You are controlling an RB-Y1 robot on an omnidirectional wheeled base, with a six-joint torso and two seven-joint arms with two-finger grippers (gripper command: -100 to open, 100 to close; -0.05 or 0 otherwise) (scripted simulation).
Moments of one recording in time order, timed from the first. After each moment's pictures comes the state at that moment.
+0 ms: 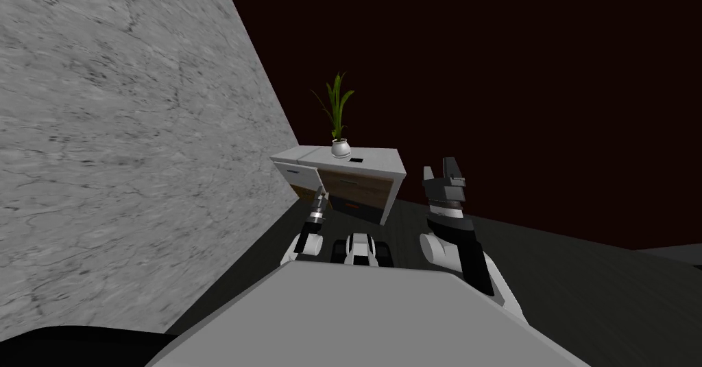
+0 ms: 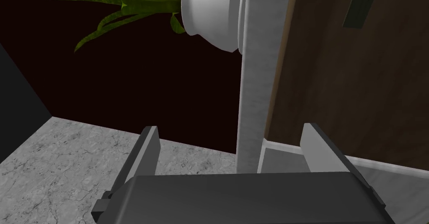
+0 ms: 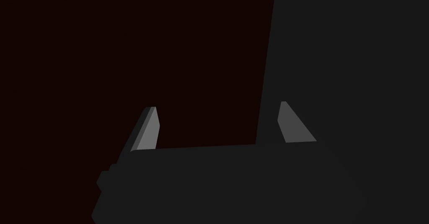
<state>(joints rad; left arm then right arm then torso) 0.35 0.16 -0.14 -1.74 0.08 -0.45 0.09 0.49 0.00 -0.03 -2.34 0.07 -0.43 -0.01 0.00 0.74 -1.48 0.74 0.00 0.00</state>
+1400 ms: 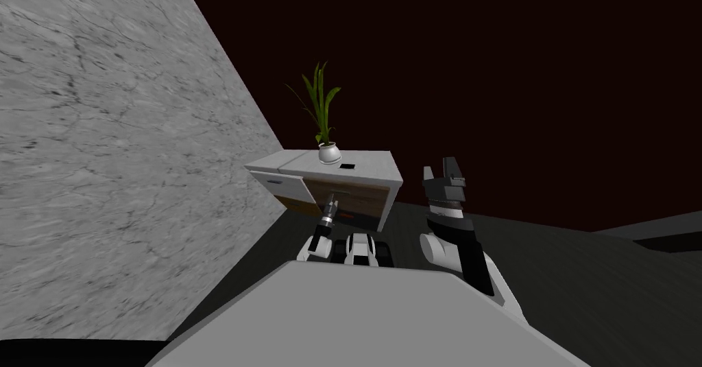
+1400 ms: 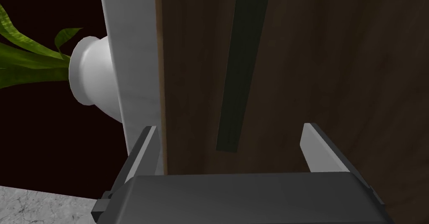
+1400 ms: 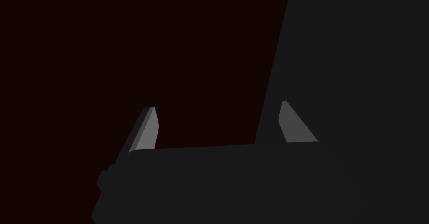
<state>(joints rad) 0.24 0.11 -0.21 -1.41 0.08 -0.51 0.11 0.49 0.00 -0.03 -2.34 0.07 -0.43 -0.01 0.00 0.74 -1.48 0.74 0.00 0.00</state>
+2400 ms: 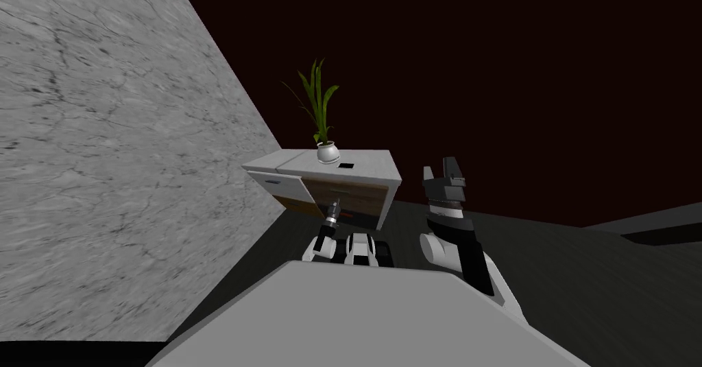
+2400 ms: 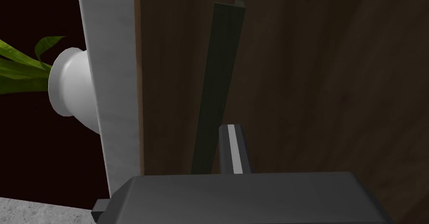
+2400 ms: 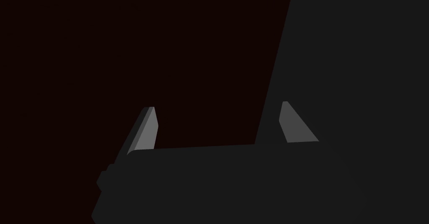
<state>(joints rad) 0.23 0.06 -0.23 -1.37 0.08 -0.50 0.11 0.49 0.00 -0.03 -2.34 0.07 -0.43 -0.01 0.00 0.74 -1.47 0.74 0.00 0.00</state>
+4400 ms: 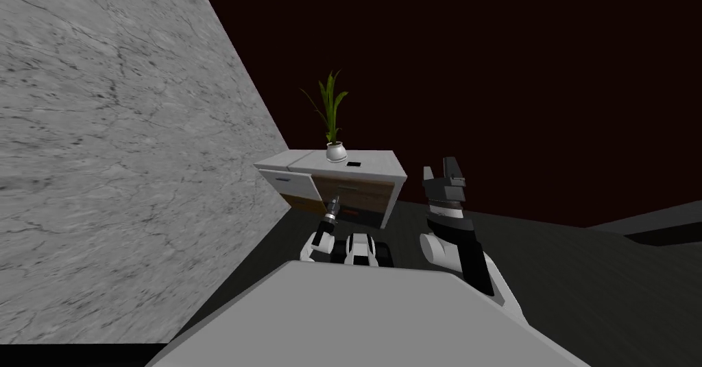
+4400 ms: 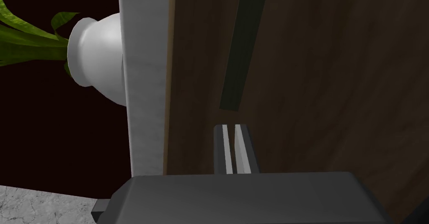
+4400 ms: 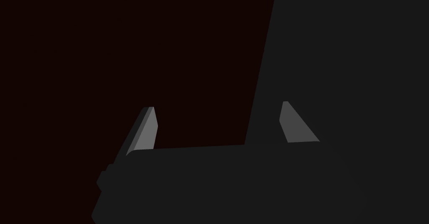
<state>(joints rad) 0.21 0.09 -0.23 -1.42 0.09 -0.41 0.13 0.49 0.00 -0.03 -2.34 0.07 -0.43 -0.01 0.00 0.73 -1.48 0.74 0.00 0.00</state>
